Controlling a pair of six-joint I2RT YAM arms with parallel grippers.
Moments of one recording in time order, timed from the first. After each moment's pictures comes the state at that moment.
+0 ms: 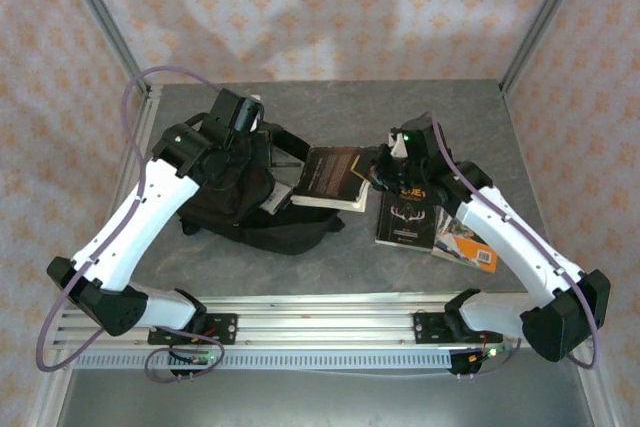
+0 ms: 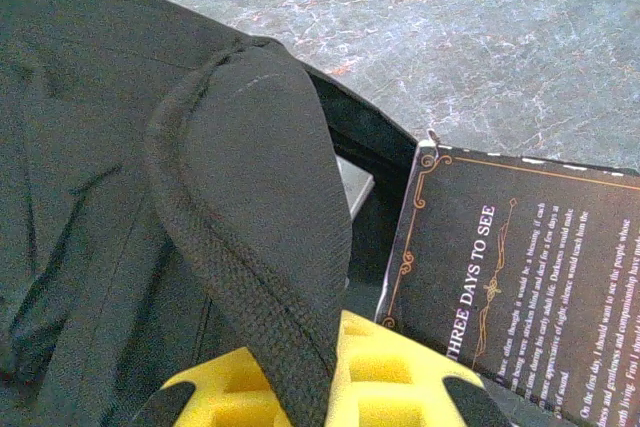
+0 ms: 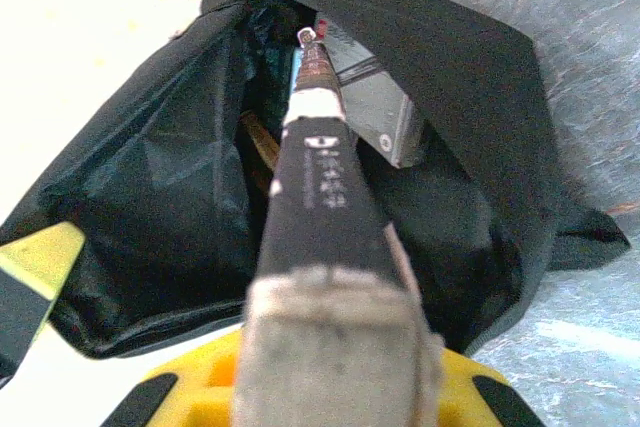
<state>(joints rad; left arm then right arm) -0.51 1.37 1.60 -1.11 -0.14 -0.49 0.52 1.19 1.13 -0.58 -0.43 1.09</state>
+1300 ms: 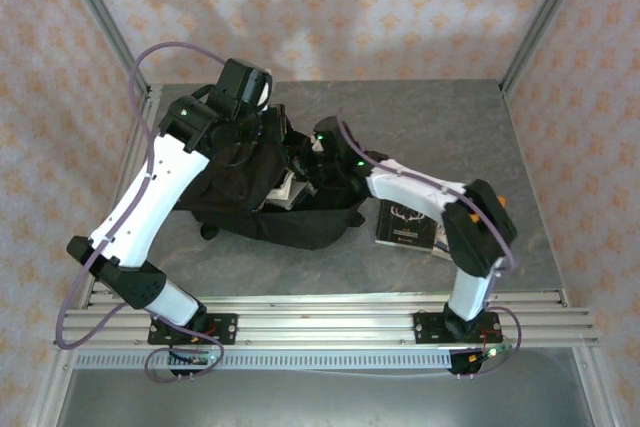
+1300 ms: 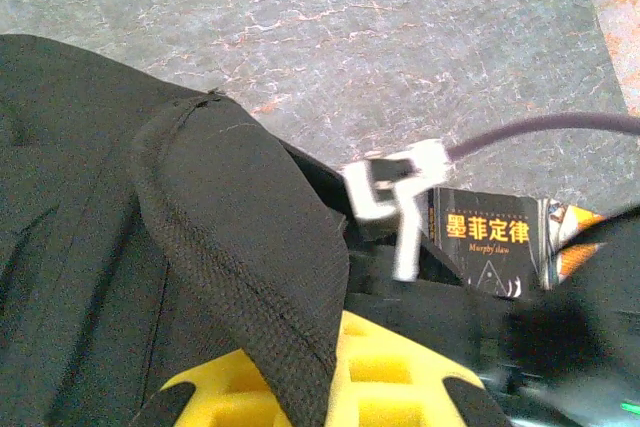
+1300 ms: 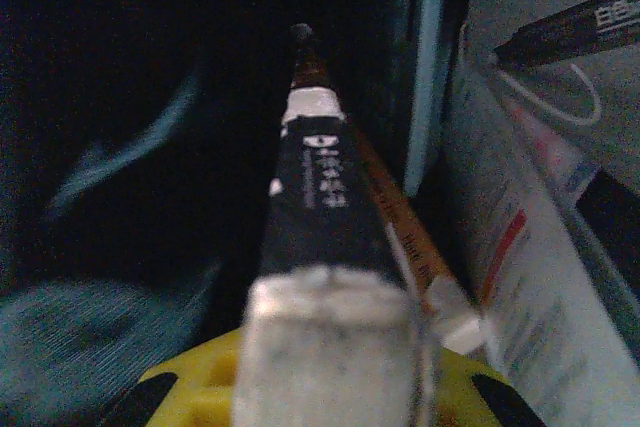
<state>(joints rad) -0.50 1.53 1.89 -1.17 -0.03 -0.52 0.75 1.83 1.33 -0.04 -0.41 1.36</state>
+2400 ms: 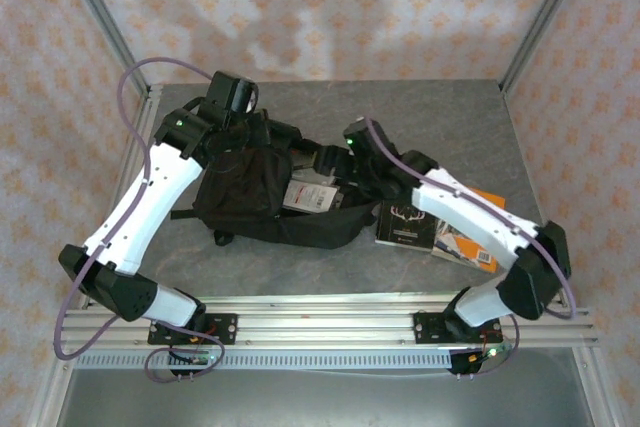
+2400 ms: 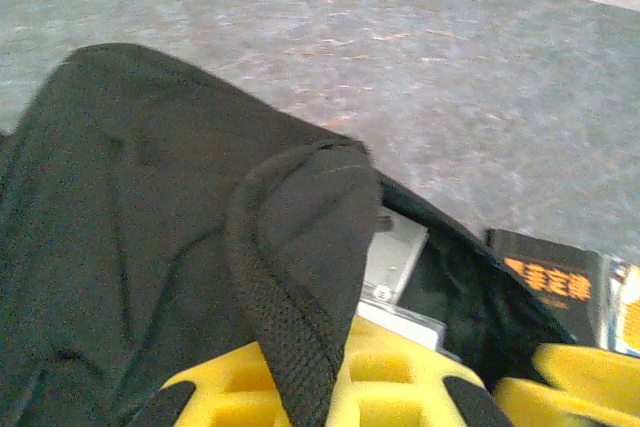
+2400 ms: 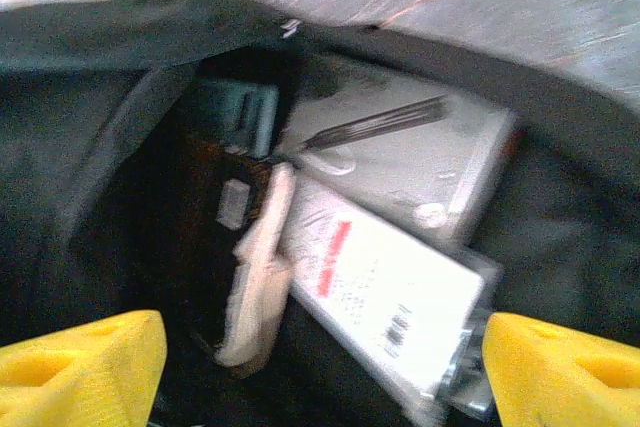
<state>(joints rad) -0.40 1.44 1.66 -1.04 -0.12 -0.57 0.73 1.43 1.28 -0.62 0.03 0.84</state>
